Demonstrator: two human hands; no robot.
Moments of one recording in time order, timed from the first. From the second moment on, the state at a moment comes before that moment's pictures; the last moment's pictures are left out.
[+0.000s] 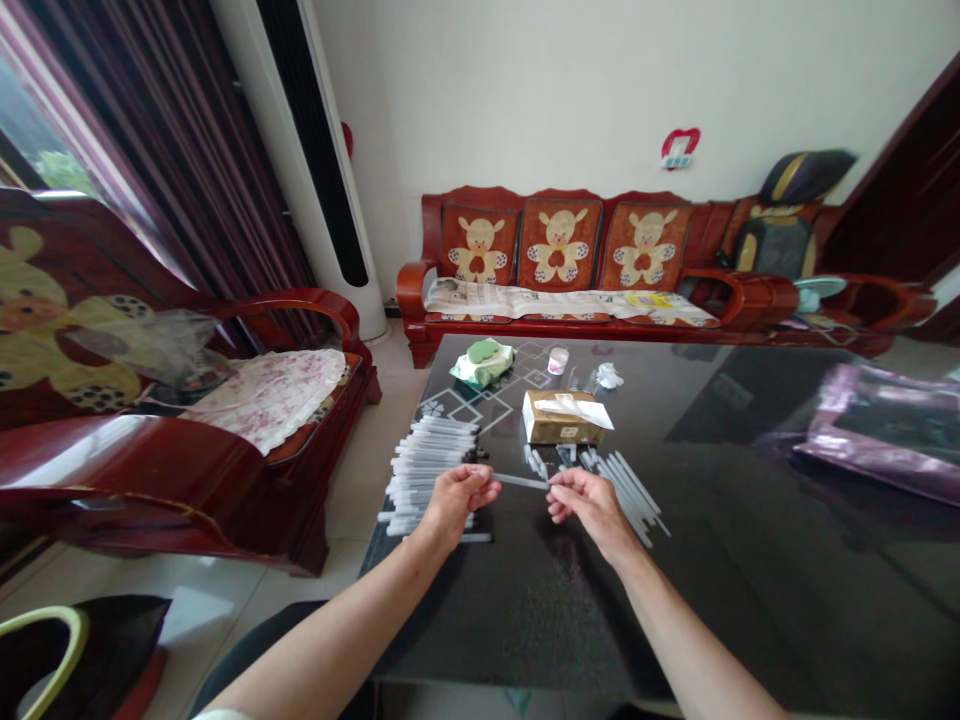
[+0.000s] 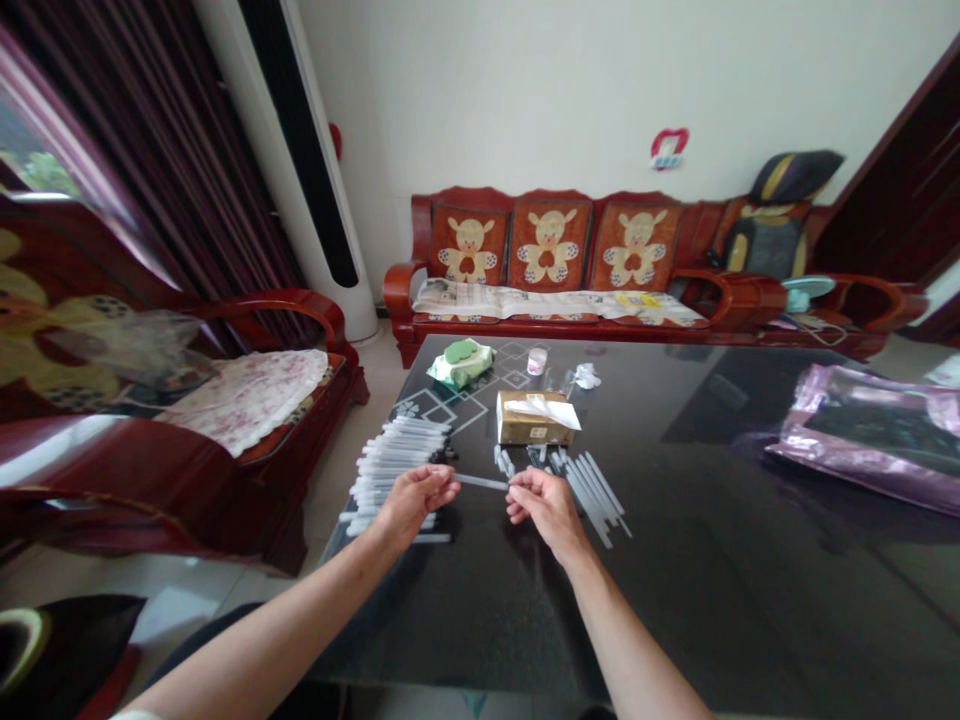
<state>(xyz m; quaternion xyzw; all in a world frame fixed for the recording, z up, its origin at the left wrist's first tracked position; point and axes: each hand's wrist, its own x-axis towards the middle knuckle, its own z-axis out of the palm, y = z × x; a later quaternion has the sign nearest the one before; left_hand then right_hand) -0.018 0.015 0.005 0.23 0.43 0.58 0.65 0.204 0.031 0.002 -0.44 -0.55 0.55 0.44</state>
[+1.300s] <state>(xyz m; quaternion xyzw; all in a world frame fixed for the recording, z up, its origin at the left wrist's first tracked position) -0.018 0.015 0.006 0.26 0.43 0.58 0.65 0.206 0.031 -0.001 -0.45 -0.56 0.55 0.42</state>
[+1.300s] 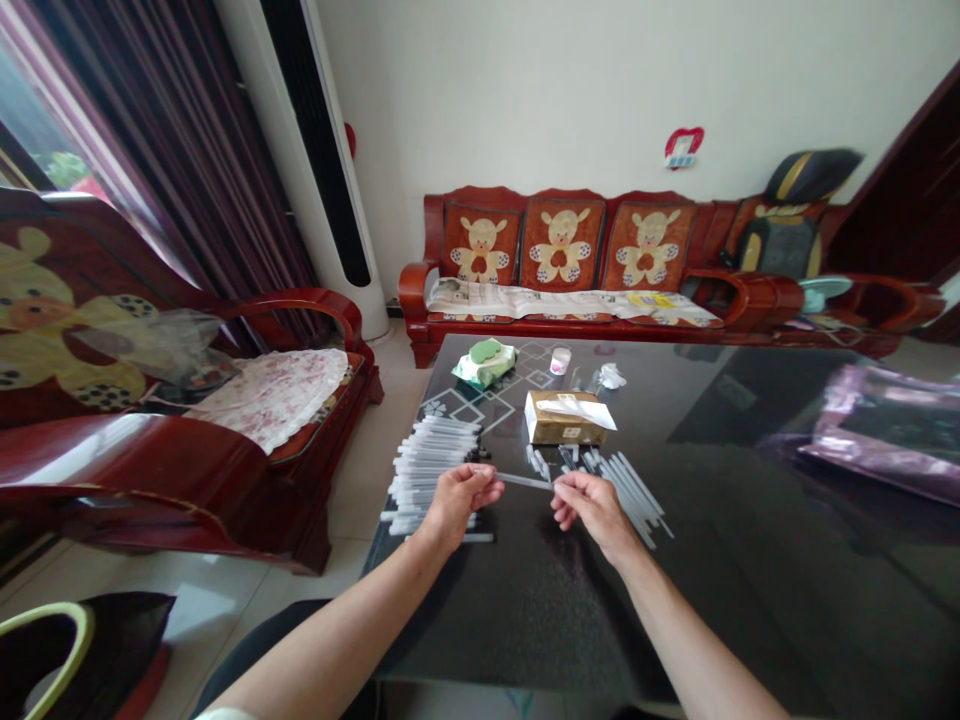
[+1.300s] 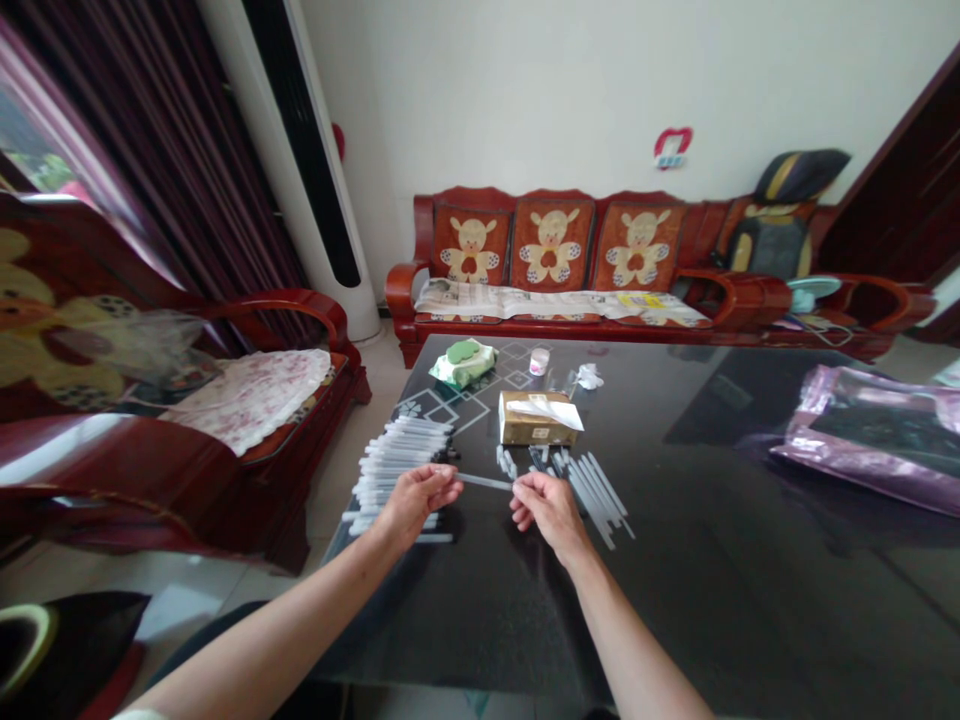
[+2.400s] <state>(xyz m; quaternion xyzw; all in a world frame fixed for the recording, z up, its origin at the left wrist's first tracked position) -0.020 0.014 0.008 0.30 0.42 0.57 0.64 0.201 0.021 0.011 -0.46 -0.55 0.60 0.36</state>
